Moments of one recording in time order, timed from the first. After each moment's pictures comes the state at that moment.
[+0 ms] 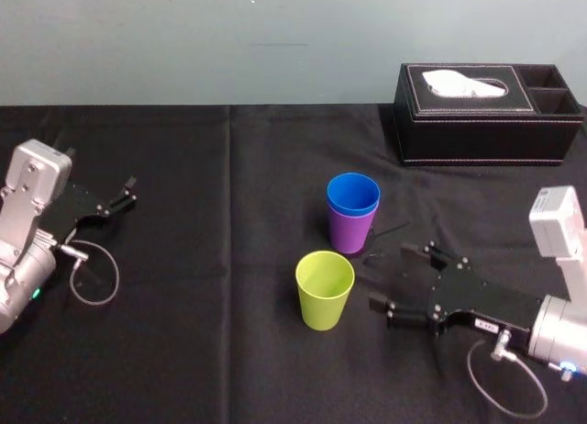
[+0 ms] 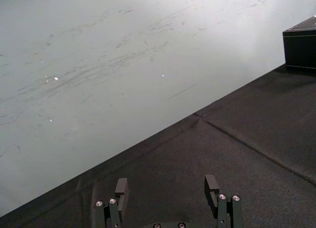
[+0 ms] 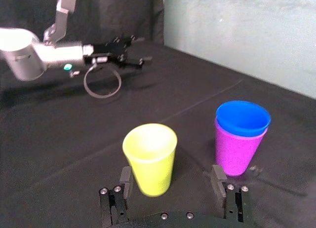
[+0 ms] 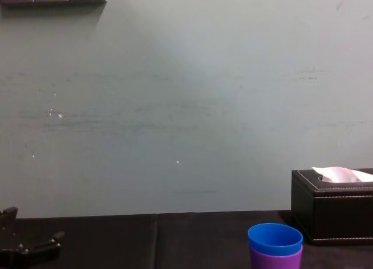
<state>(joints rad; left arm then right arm) -0.20 0.60 0.45 -1.41 -0.25 -0.12 0.03 -0.02 0.74 -0.34 -1.71 0.54 0.01 0.61</state>
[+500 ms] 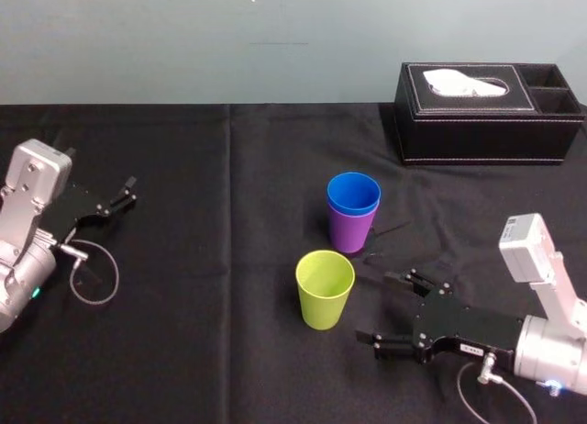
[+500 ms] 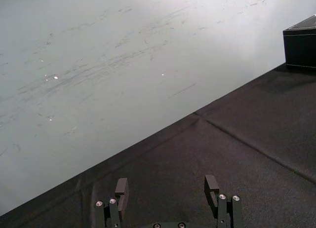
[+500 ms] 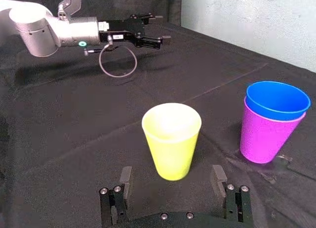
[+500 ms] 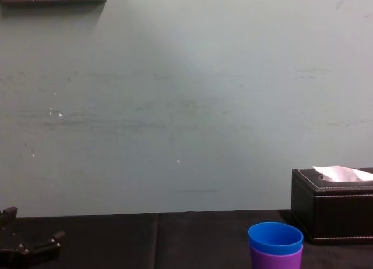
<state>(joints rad) -0.20 0.60 0.45 -1.41 -0.25 -0.12 0.03 0.00 0.74 -0.41 -1.68 0.50 0.01 0.64</state>
